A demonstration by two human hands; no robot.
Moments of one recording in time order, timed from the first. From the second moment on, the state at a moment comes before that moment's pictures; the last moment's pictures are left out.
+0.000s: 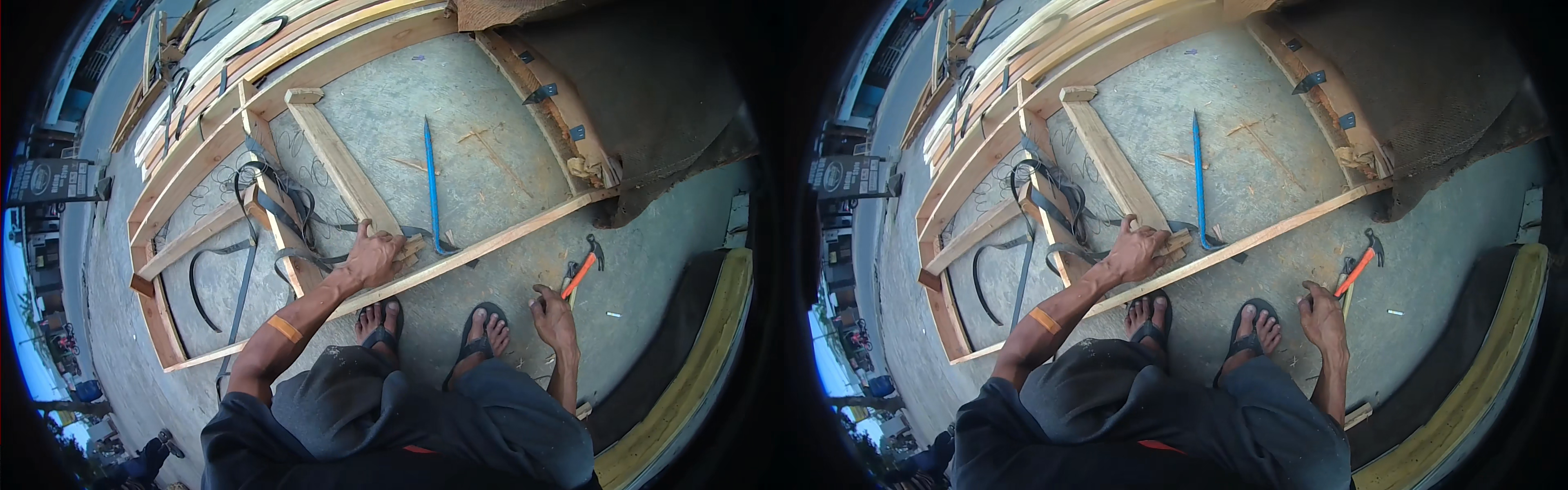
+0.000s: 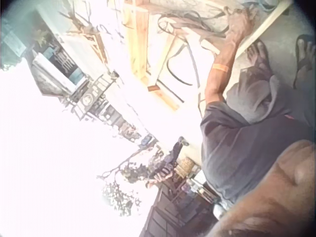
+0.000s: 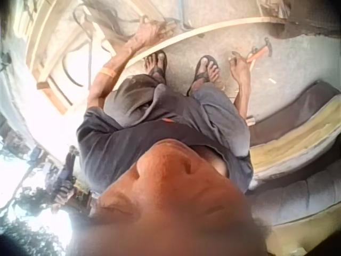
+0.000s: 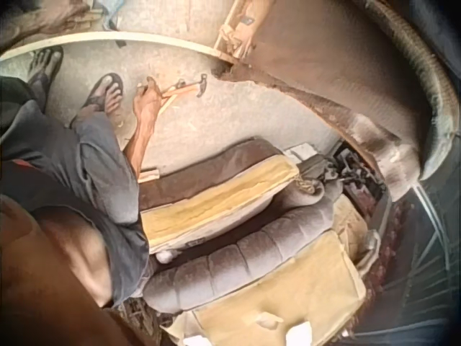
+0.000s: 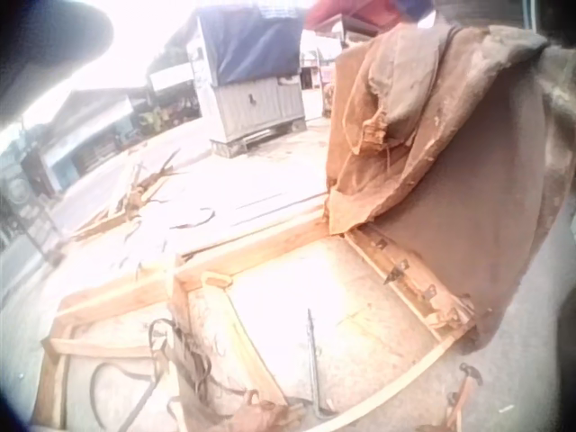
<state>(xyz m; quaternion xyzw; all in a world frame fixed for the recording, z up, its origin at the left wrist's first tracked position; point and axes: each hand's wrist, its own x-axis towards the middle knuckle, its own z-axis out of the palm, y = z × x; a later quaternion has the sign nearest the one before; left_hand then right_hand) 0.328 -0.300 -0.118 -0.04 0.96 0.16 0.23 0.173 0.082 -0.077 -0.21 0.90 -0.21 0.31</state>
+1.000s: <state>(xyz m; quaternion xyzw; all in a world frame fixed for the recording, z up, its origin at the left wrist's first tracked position) 0.466 -0.487 0.242 -0.05 0.46 0.76 -0.45 0.173 0.067 -0.085 -0.27 0.89 -0.16 0.34</state>
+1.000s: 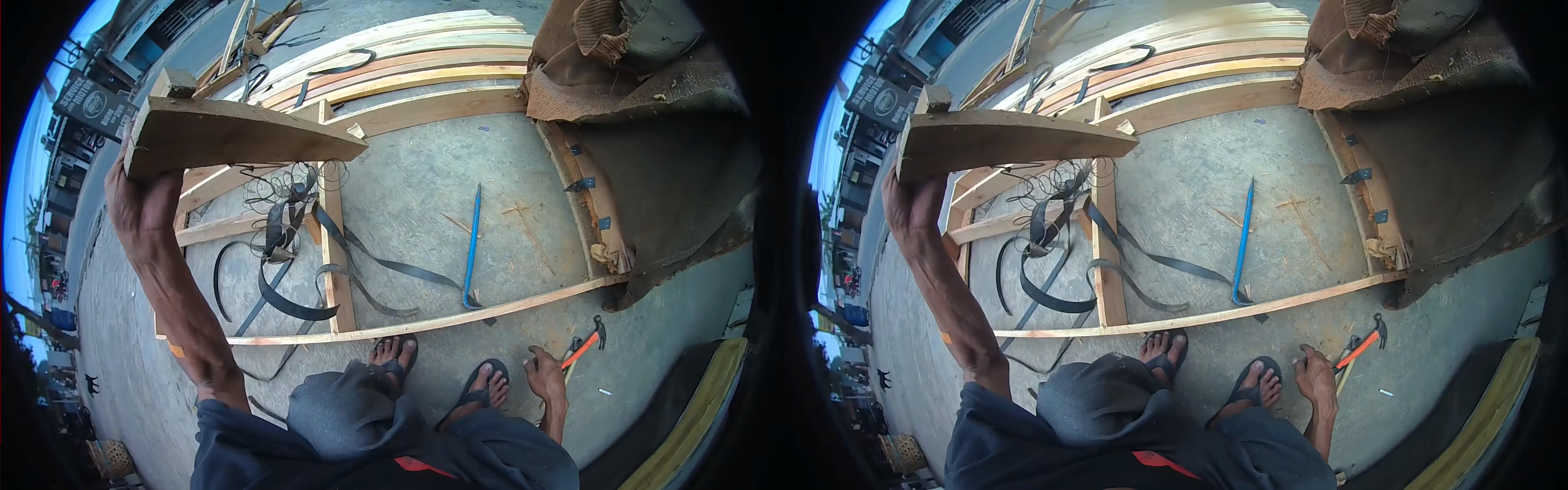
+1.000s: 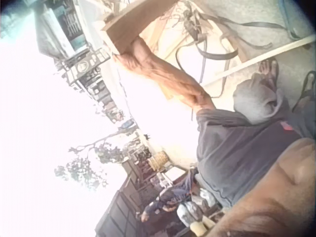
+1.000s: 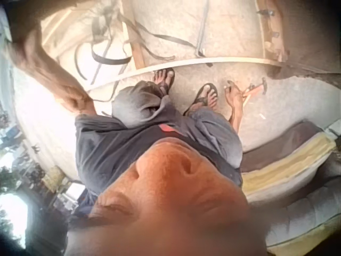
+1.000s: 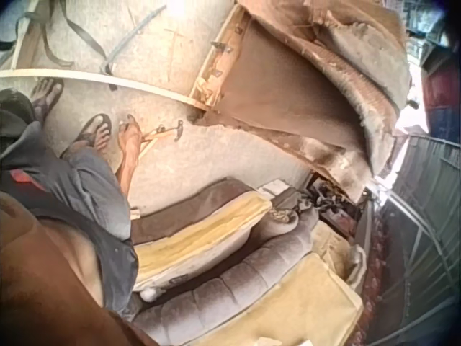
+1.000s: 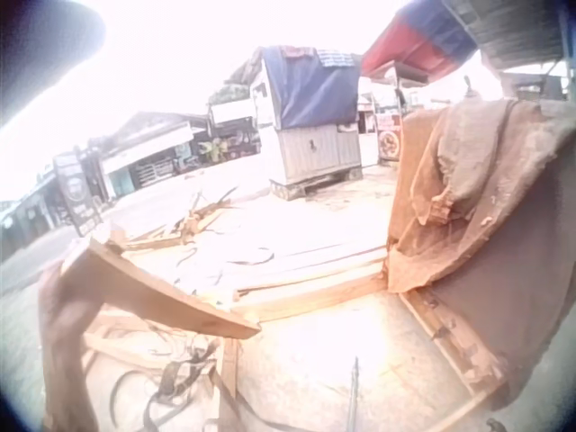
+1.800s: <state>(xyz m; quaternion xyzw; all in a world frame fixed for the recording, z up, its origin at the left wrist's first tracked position) 0.401 -0.603 -0.010 -0.38 0.92 0.09 -0.01 0.199 0.083 -0.072 -0.22 0.89 -0.16 0.36</state>
